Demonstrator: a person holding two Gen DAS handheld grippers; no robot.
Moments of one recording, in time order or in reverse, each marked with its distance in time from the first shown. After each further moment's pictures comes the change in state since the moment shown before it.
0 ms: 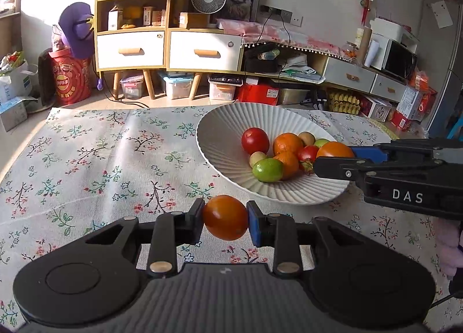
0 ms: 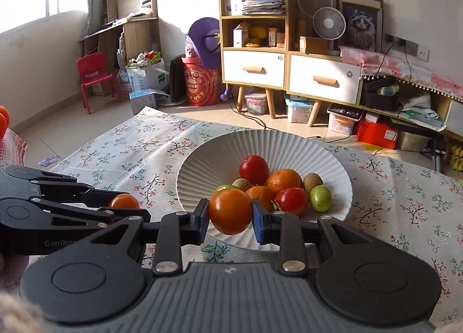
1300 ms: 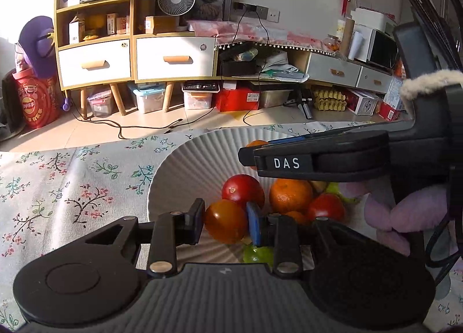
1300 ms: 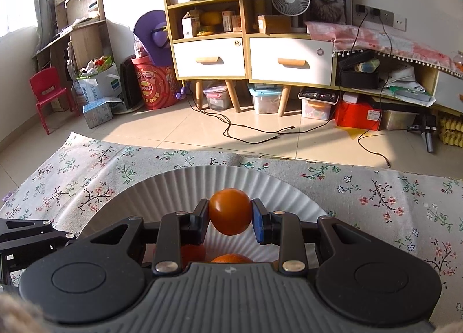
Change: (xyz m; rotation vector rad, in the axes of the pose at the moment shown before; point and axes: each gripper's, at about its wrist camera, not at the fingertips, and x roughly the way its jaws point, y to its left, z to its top) left arm 0.076 -0.012 0.039 0.100 -0.011 -0.076; right arm 0.091 -0.045 0.034 0.117 0.047 -0.083
